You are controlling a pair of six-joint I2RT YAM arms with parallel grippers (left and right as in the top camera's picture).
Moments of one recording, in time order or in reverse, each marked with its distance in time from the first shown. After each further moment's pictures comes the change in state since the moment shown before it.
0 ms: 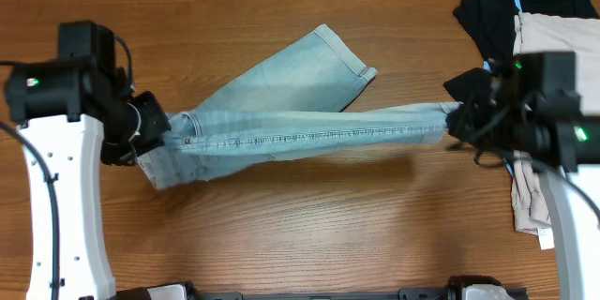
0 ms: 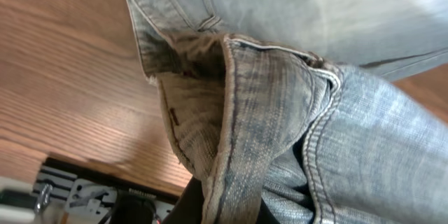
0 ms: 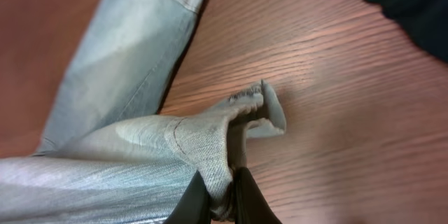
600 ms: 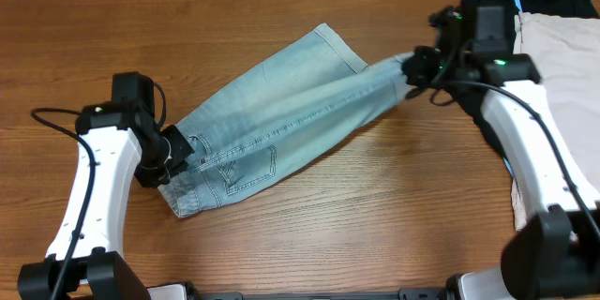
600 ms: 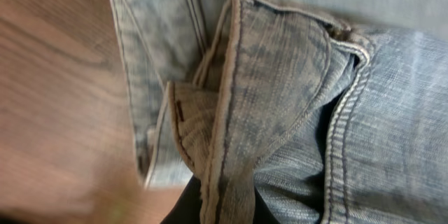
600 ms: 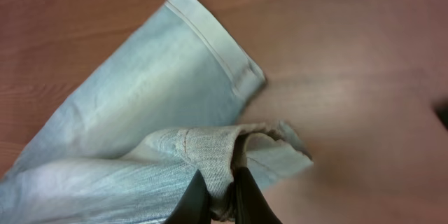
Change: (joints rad) left arm 0.003 0.003 -0.587 0.512 -0.032 -0.153; right arm 0.094 0.407 0.000 0.563 -0.079 -0.158
